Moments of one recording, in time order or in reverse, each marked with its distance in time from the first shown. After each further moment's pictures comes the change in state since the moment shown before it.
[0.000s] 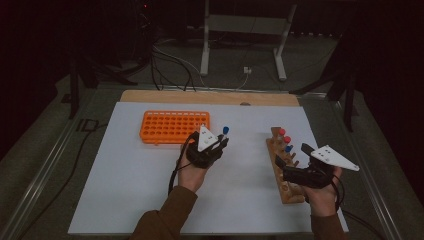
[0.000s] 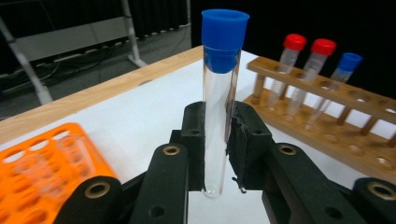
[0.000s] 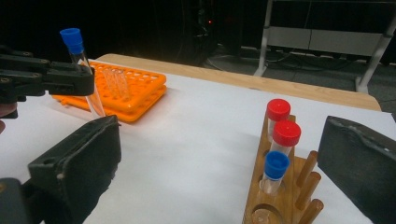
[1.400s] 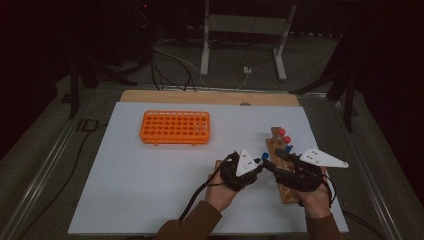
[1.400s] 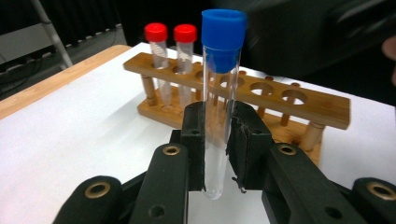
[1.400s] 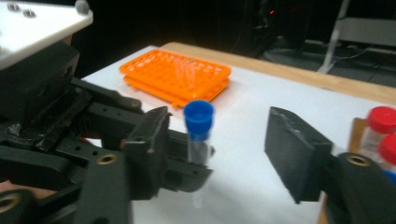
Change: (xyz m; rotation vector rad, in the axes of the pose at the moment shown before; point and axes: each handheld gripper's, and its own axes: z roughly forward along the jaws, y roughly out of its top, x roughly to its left) left arm -0.093 -0.001 0.026 0.024 -0.232 0.129; right arm 0.020 0.002 0.005 0.032 0.238 -0.034
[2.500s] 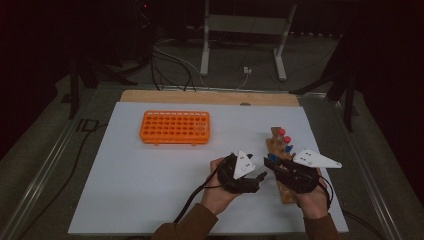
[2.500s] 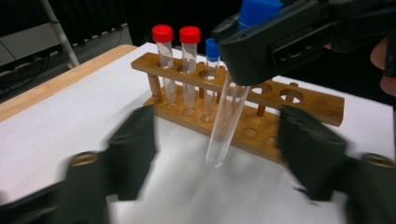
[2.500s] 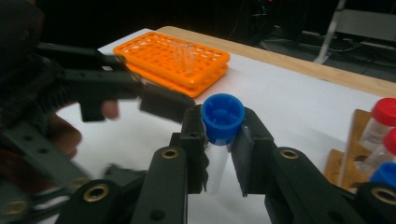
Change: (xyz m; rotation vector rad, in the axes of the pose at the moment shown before) left arm -0.009 0.003 -0.009 0.004 0.000 0.021; right arm 0.008 -0.003 0.007 0.071 -0.007 -0.045
